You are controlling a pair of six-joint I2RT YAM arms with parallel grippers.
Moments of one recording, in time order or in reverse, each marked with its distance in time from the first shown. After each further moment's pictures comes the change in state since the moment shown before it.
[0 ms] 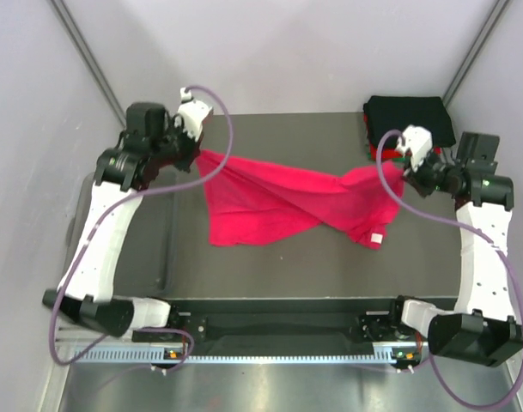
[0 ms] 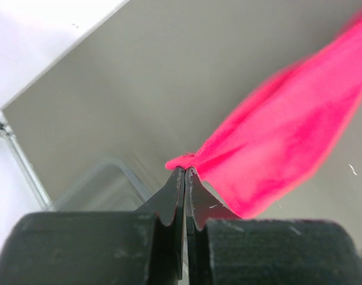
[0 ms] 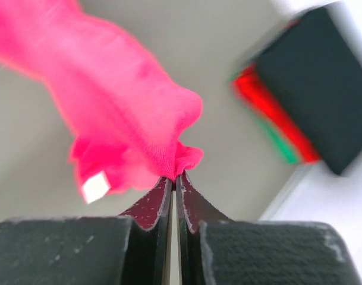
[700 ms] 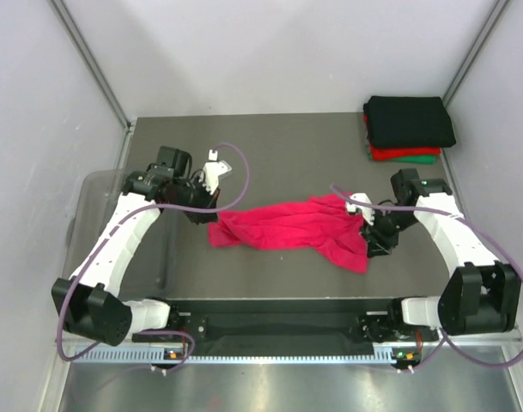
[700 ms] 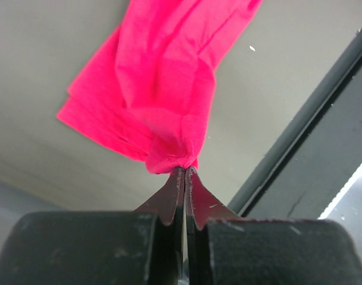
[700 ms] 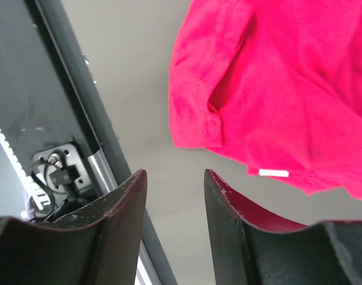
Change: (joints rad) left arm 0.000 -0.100 -0.455 -0.139 0.332 0.099; right arm 0.270 0.141 -0.336 -0.349 0.050 -0.247
